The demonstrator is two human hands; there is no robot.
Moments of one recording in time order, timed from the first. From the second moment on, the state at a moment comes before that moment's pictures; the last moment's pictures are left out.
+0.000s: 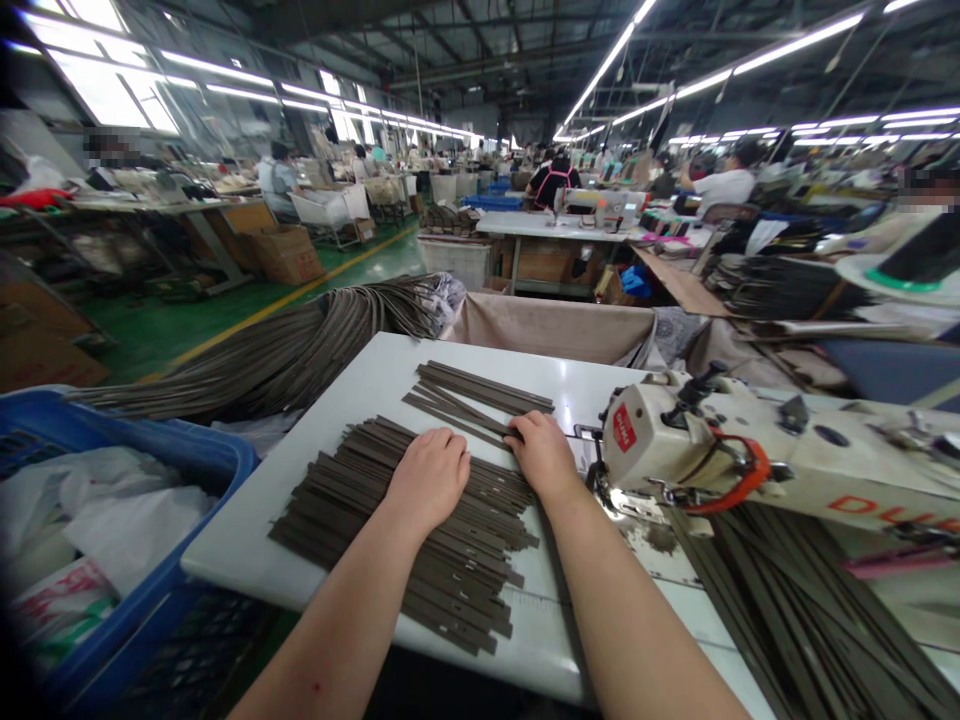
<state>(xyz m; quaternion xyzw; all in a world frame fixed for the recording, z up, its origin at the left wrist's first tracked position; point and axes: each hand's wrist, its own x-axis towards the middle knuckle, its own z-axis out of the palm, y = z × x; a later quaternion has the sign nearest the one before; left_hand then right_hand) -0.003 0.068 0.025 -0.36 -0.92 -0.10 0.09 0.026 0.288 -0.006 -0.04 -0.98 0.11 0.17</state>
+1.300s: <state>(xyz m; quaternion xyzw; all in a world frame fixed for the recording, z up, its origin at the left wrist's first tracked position) -0.002 0.068 0.025 -0.35 -0.91 -0.15 0.16 0.026 0.289 0.012 0.00 -0.93 0.27 0.24</state>
